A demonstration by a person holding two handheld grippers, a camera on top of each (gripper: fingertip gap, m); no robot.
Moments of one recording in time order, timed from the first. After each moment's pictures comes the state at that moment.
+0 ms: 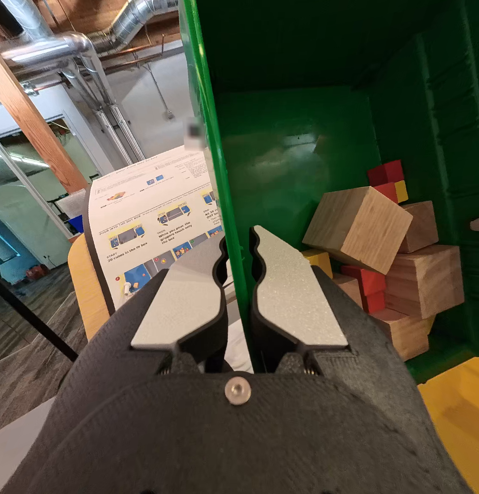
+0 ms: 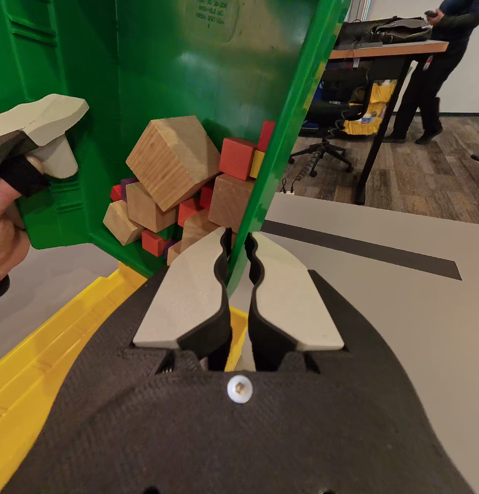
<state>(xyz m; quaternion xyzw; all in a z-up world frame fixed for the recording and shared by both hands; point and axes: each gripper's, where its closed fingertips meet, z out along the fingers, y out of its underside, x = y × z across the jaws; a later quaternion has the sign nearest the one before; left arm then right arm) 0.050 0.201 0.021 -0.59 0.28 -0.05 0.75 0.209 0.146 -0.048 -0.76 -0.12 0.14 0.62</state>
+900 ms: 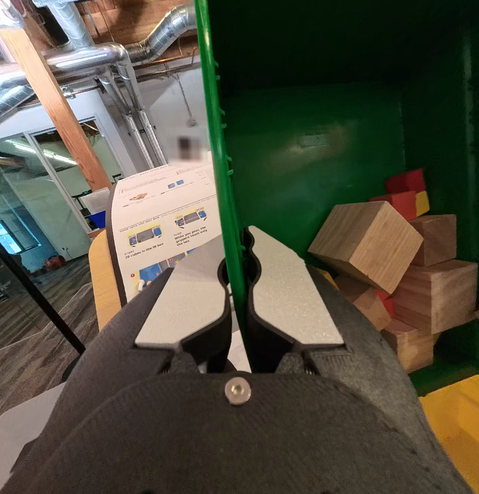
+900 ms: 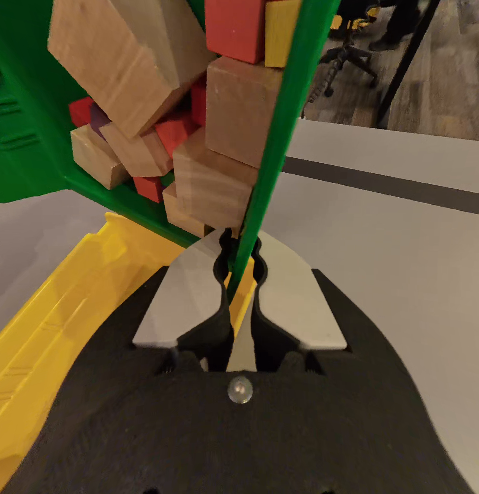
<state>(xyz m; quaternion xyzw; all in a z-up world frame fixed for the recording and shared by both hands) 0.041 0.200 0.033 -0.59 0.24 -0.04 0.77 0.196 0.143 -0.100 -0.84 -0.12 0.13 0.50</state>
